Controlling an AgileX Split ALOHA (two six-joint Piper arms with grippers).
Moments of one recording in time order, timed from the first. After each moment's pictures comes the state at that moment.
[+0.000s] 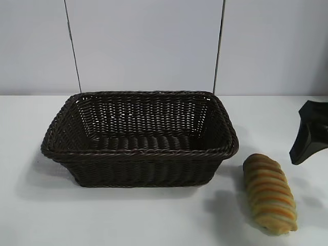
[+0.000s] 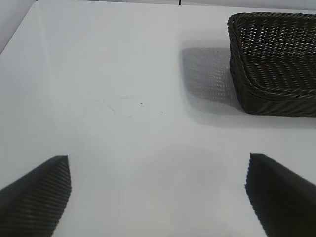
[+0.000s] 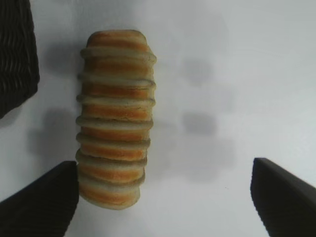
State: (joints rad) left arm 0.13 -0.01 -0.49 -0.15 1.13 0.16; right arm 0.18 1.60 -0.67 0.32 0.42 -0.08
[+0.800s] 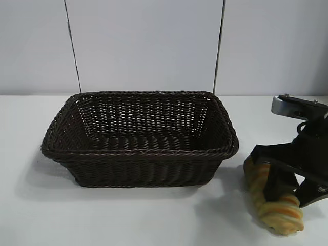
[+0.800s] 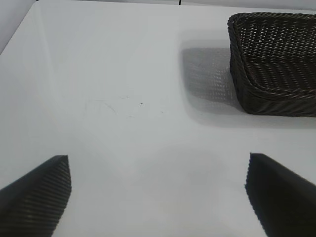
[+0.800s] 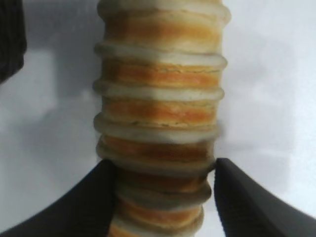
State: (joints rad) left arm 0.13 -0.01 -0.49 -0.15 1.13 0.16; right arm 0.21 1.68 -0.70 0.31 0.42 -0.05
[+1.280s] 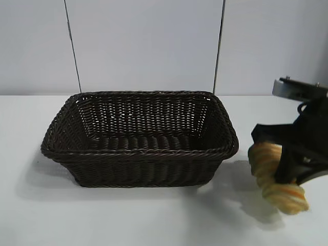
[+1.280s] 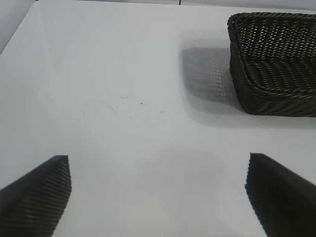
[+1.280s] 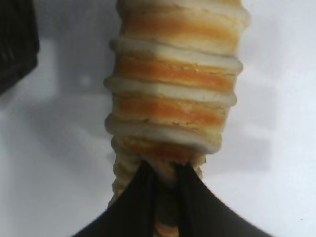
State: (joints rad) left arm 0.13 -0.01 -0.49 -0.15 1.13 0.16; right arm 0.21 1.50 -0.98 0.03 0.78 0.18
